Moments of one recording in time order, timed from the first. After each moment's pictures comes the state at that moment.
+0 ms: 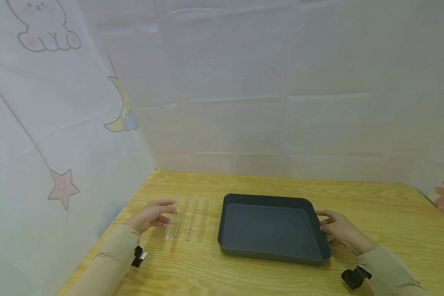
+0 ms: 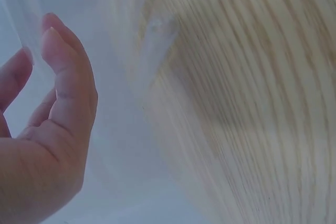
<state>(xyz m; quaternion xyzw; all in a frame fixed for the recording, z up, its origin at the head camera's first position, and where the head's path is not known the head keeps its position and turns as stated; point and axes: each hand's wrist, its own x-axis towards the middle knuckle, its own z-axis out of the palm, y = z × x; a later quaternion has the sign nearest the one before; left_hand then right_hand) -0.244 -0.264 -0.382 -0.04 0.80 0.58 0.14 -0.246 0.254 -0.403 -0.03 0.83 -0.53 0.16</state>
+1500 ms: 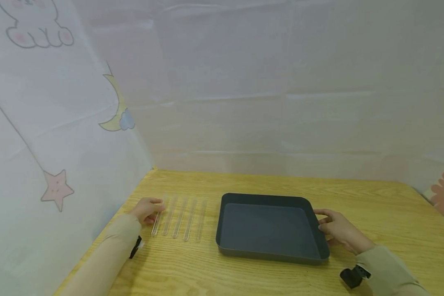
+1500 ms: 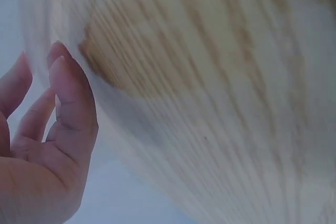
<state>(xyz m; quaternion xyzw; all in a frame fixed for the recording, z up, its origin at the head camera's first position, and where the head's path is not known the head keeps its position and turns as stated) -0.277 -0.296 -0.409 -0.10 0.84 0.53 0.09 -0.247 0.254 -0.405 -0.03 0.84 -0.52 0.15</state>
